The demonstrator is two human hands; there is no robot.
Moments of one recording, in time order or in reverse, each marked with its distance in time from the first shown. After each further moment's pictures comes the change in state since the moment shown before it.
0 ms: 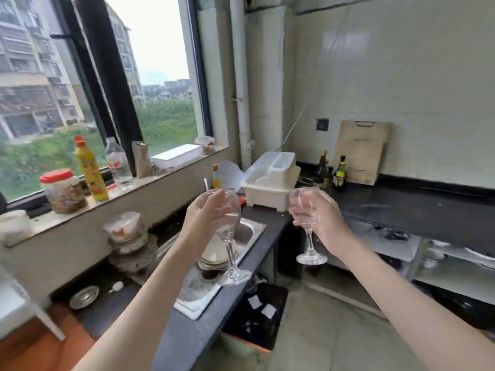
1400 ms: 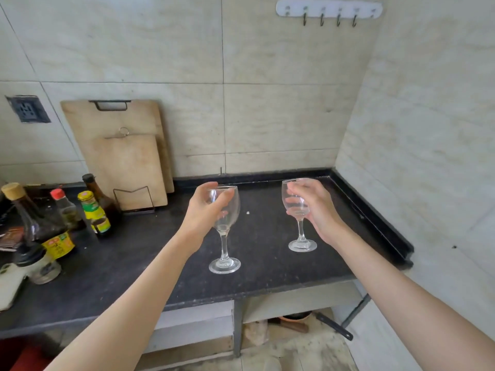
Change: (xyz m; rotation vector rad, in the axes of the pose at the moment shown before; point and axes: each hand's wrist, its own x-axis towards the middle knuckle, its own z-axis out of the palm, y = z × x) left_hand 0.401 -0.343 0.795 0.119 -0.660 -0.214; right_hand 0.372 -0.089 -0.744 -0.289 0.720 0.033
